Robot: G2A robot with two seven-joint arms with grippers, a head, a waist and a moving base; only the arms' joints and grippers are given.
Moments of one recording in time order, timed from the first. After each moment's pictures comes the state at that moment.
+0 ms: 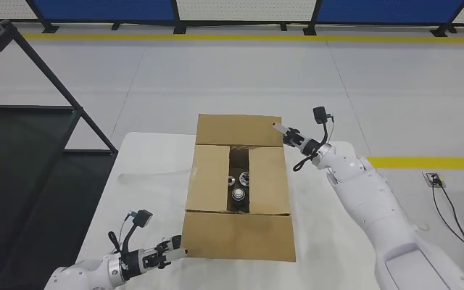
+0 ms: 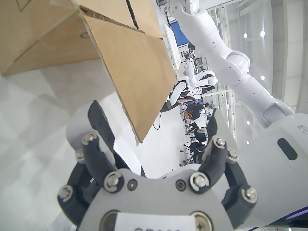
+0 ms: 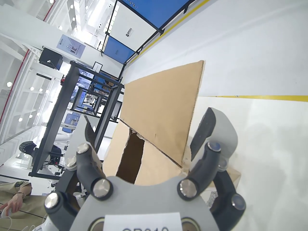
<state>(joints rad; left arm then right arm) 1.39 -1.09 -1.61 -1.67 -0.22 -0.47 -1.18 -0.16 -1.40 0.85 -0.24 0.11 -0.70 0.48</state>
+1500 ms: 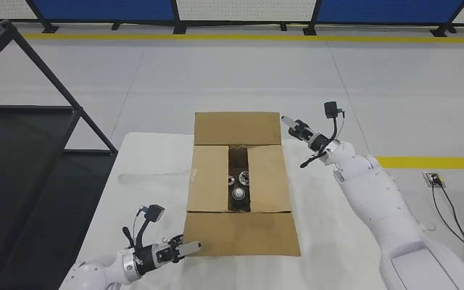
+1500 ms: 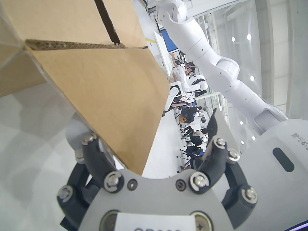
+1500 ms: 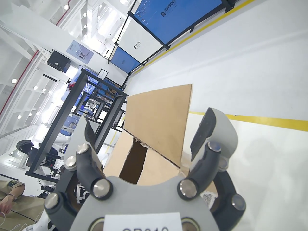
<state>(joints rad) 1.35 -1.08 -1.50 -1.70 -0.24 -0.47 -1.05 -0.14 -1.38 0.89 -0.23 0.04 -0.77 0.41</state>
